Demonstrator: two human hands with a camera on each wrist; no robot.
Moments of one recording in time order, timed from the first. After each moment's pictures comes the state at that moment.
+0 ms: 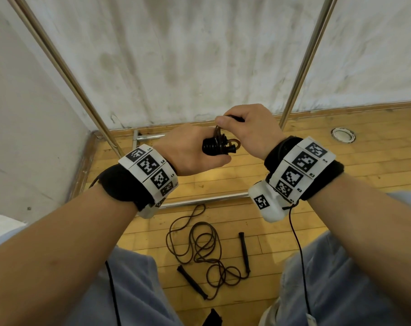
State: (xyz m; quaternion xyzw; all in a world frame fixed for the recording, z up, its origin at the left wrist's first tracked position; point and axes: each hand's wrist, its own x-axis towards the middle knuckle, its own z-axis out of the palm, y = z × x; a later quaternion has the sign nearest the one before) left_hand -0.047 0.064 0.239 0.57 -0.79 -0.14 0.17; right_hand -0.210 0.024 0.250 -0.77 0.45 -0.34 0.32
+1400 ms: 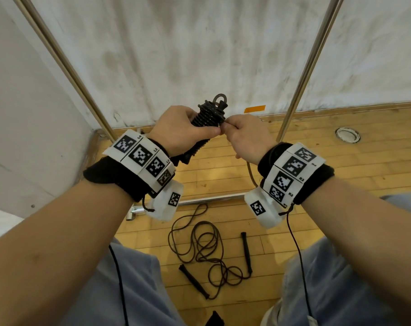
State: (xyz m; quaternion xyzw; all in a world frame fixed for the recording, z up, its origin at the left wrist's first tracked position) left_hand -0.041 0.055 0.256 0.65 -0.60 -0.31 0.35; right_hand -0.195 0.028 0.241 -0.74 0.49 -0.27 0.36
